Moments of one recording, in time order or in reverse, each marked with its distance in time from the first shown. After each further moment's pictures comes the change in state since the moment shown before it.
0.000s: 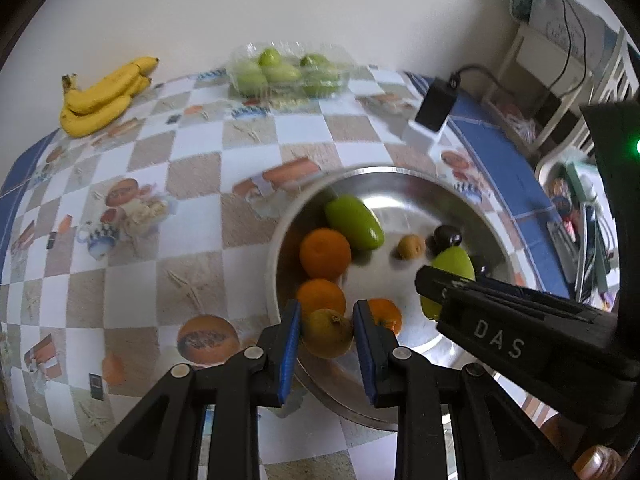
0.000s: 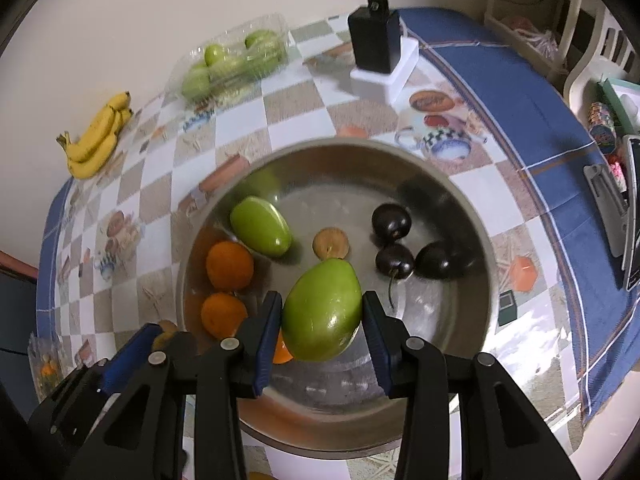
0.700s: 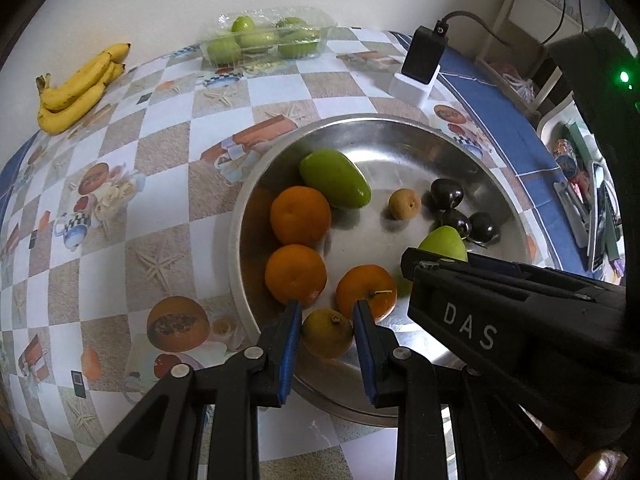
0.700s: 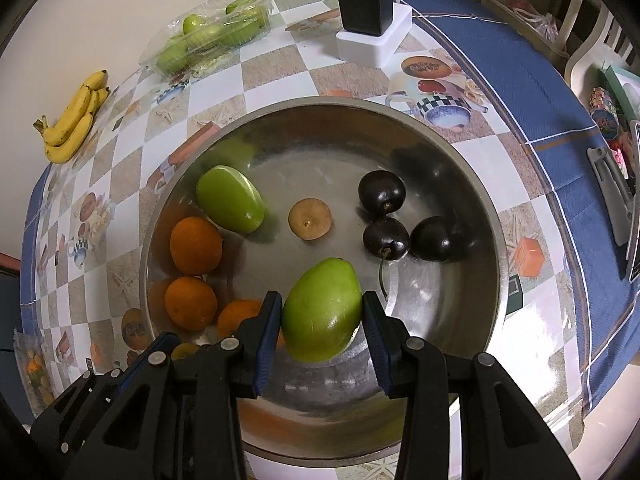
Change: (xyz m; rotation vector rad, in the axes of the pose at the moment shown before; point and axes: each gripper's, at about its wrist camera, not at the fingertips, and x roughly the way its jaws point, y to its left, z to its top) left arm 0.027 -0.016 -0.010 0.064 0.091 0.009; right arm 0.025 -0.007 -0.002 0.006 0.075 -0.053
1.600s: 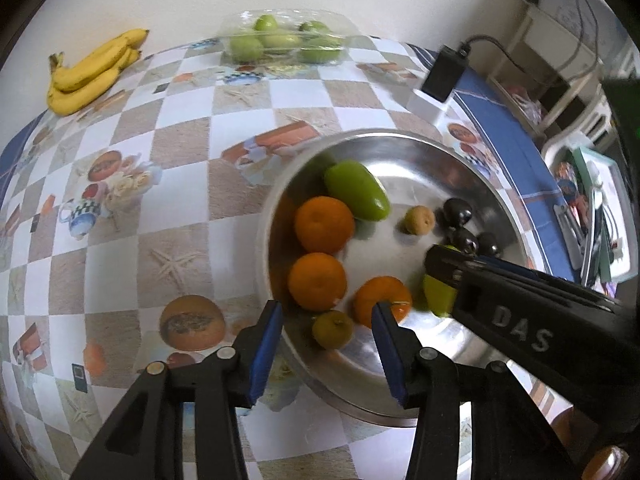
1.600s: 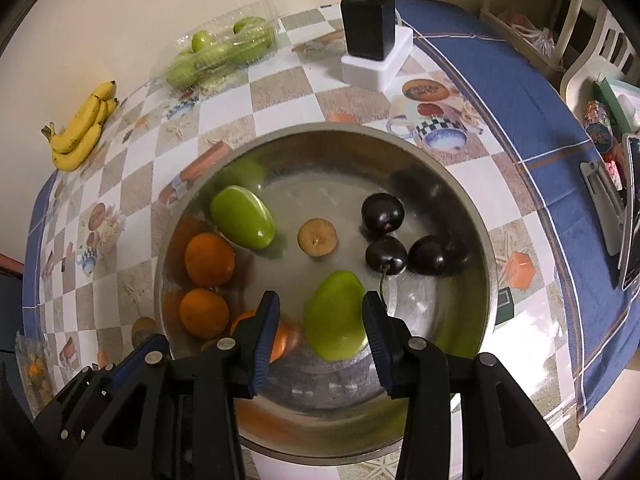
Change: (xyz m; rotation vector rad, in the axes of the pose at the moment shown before) left arm -0.006 0.023 0.004 -0.088 -0.014 -0.025; right arm -0.016 0.003 0.003 -0.009 -0.059 0.008
